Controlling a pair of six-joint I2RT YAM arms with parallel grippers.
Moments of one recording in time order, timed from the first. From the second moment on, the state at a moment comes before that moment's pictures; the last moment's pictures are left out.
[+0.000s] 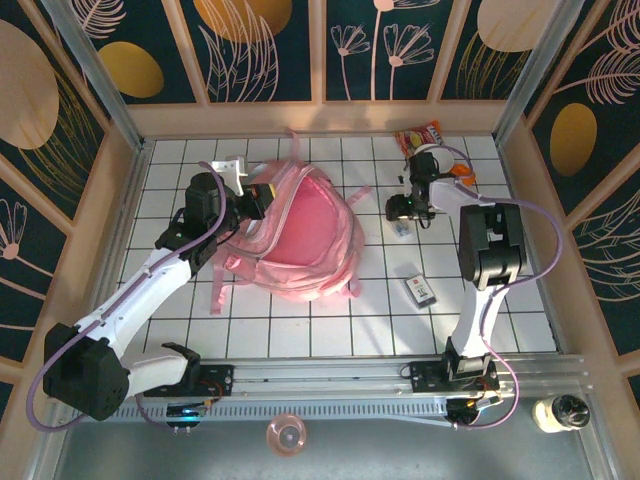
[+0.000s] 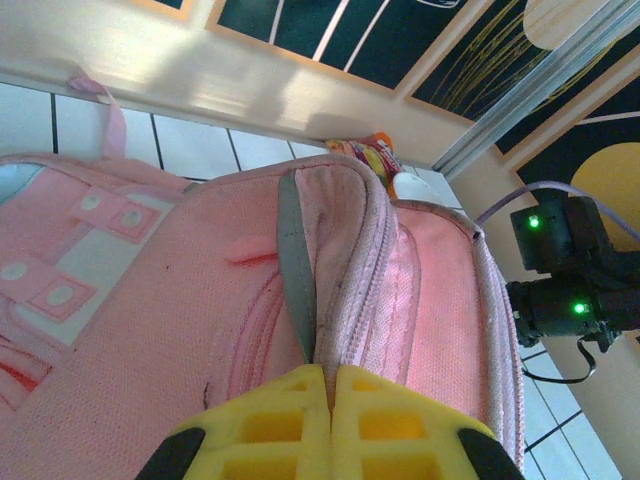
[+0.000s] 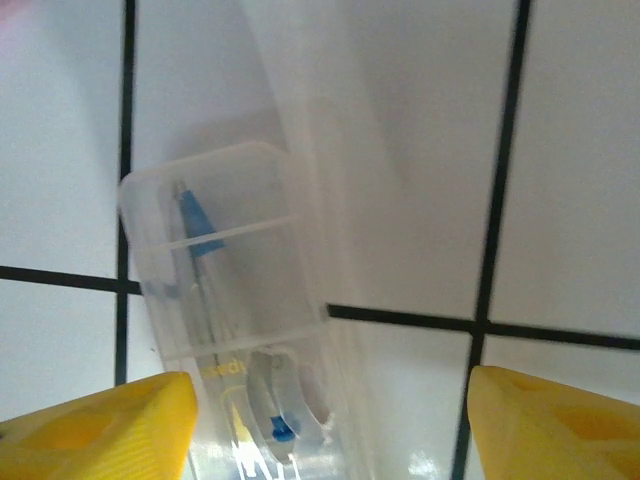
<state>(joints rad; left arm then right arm) -0.41 1.20 0.91 -0.04 0.22 -0.56 0.17 1.97 1.35 -0.56 -0.08 0.04</state>
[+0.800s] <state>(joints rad) -0.41 1.21 0.92 -0.04 0.22 -0.56 0.17 1.97 1.37 -0.61 -0.16 0.08</state>
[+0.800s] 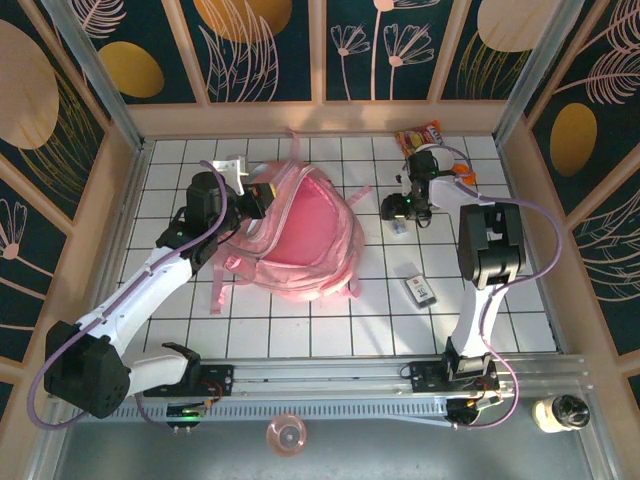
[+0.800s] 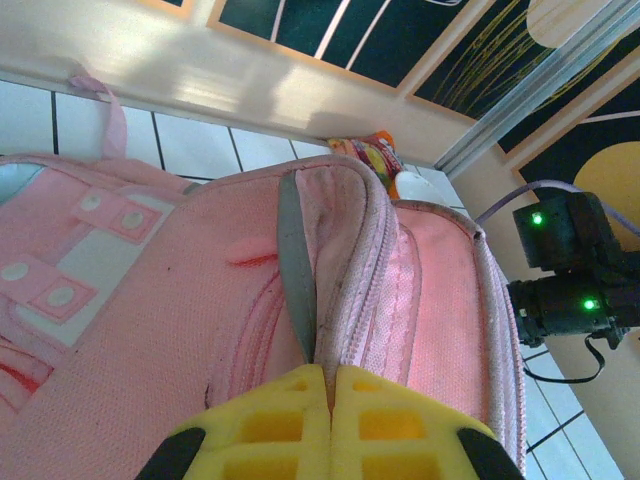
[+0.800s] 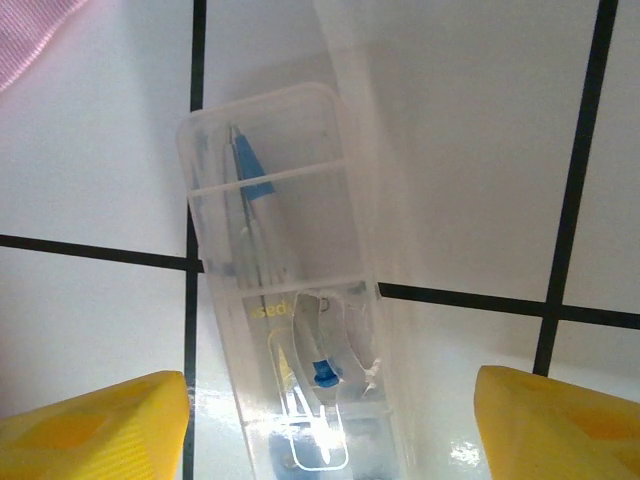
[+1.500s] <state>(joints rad) -0.41 1.21 0.92 -0.04 0.20 -0.56 0.18 2.02 1.40 -0.62 -0.13 0.08</state>
